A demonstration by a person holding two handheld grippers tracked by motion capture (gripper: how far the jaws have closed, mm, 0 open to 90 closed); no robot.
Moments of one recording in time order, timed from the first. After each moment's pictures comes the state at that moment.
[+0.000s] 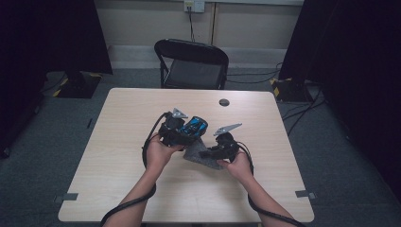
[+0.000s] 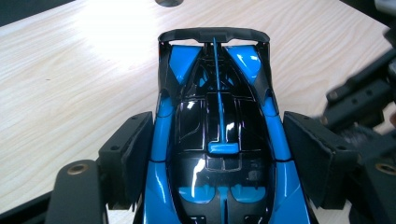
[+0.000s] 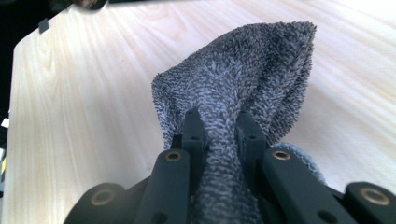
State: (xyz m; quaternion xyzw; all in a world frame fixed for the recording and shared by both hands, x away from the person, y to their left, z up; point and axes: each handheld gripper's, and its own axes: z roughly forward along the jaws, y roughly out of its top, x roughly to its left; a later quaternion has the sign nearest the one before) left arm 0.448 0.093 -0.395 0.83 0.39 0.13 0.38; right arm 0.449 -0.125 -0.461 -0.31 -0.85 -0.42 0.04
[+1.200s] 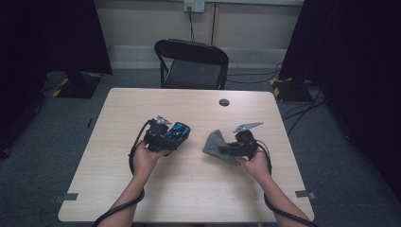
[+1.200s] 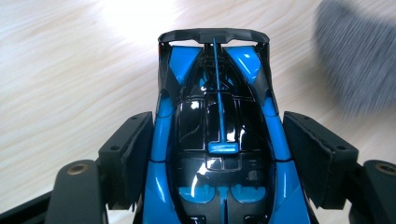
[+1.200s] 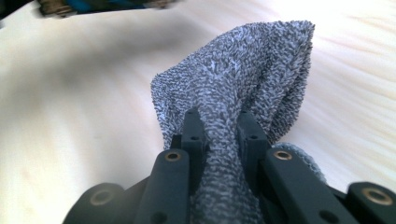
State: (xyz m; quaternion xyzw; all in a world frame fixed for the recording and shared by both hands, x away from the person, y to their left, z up) left arm 0.446 0.148 -0.432 0.81 0.44 0.15 0.35; right arm 0.454 -0.190 -0.453 -0.35 -0.84 -0.41 -0.03
